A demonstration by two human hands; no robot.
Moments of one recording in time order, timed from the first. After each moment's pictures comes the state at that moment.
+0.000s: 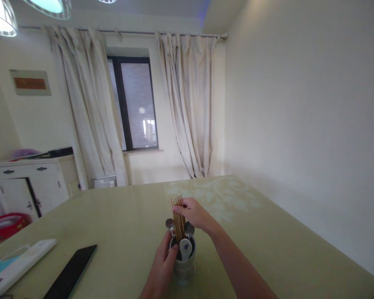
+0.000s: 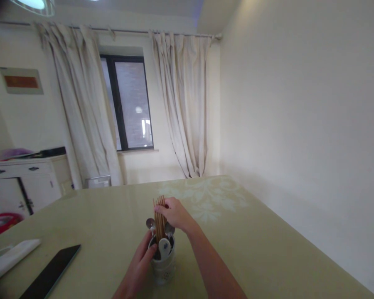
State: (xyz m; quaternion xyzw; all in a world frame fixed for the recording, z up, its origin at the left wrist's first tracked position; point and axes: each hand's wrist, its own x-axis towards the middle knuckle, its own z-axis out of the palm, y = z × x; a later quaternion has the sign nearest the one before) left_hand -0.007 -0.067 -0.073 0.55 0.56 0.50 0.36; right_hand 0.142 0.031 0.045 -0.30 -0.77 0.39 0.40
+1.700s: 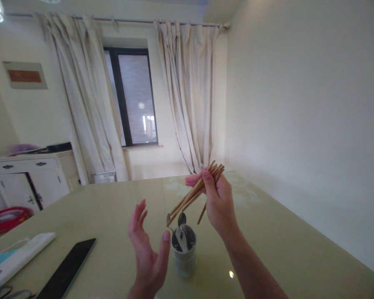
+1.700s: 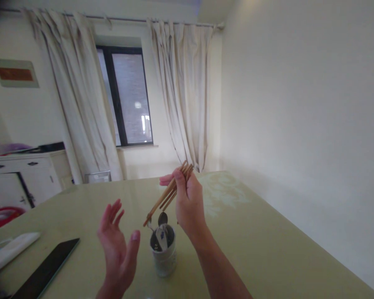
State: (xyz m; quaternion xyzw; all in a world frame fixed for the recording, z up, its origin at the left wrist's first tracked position) left_hand 0.007 -0.106 0.018 0.57 0.43 0.70 -0.05; right_hand 0.171 -0.057 0.133 -0.21 -0.57 0.35 0.71
